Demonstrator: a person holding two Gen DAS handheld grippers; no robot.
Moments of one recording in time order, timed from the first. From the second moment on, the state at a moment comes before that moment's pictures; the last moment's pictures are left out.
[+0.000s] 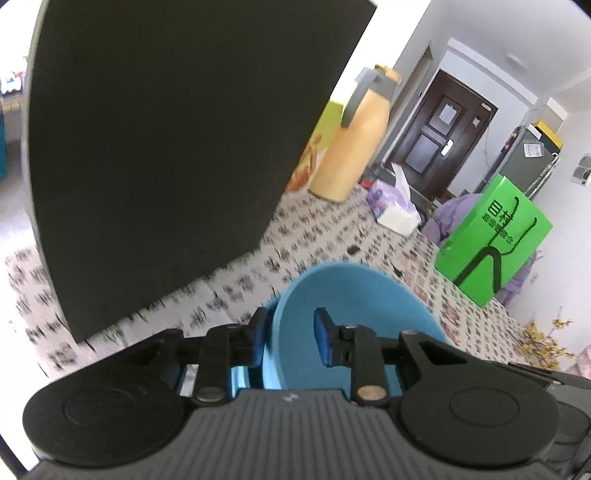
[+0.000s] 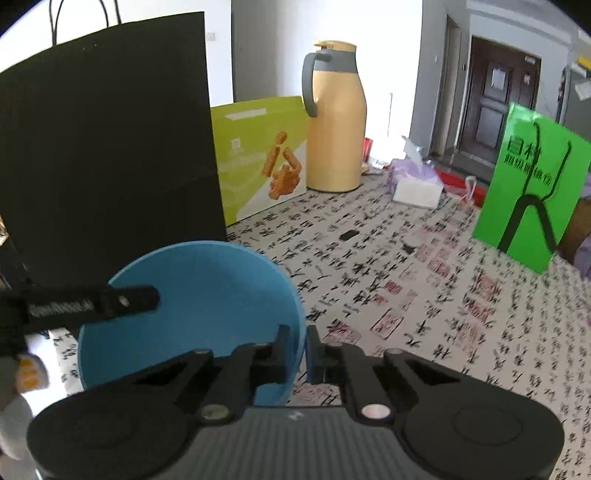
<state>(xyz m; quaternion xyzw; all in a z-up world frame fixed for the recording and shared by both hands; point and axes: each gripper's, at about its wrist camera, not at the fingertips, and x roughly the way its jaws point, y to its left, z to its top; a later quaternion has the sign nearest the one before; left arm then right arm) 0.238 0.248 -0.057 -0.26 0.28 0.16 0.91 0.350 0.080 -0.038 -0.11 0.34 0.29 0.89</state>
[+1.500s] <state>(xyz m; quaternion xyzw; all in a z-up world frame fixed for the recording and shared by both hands) 0.140 0.169 -0.040 -0.17 0.13 0.15 0.97 0.268 -0.107 -0.037 0.09 0.22 0.27 0.93</state>
